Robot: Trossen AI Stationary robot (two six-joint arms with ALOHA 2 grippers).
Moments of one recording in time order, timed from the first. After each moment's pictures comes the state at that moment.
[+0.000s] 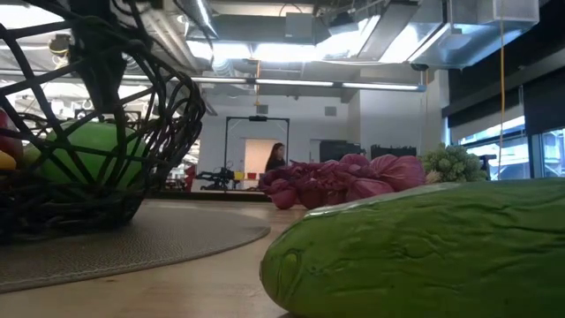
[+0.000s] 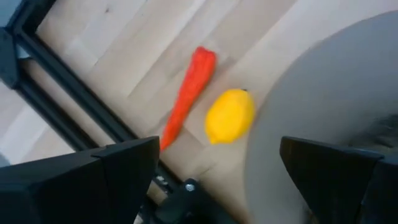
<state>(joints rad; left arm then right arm) 0.31 1.00 0.97 -1.26 -0.26 -0.43 0.22 1.88 2.36 -0.87 0.11 0.04</state>
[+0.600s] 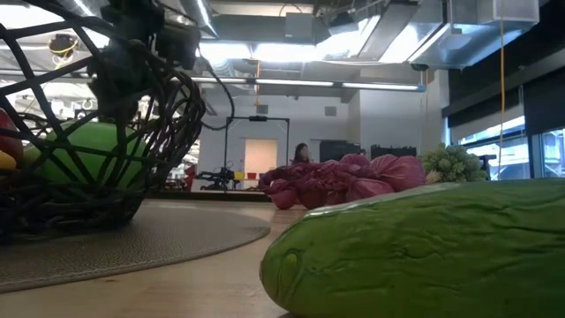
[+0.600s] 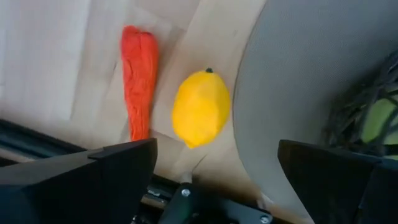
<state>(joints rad) 0.48 1.31 0.96 -1.20 -0.02 0.01 0.13 1.74 2.36 -1.02 0.11 -0.07</state>
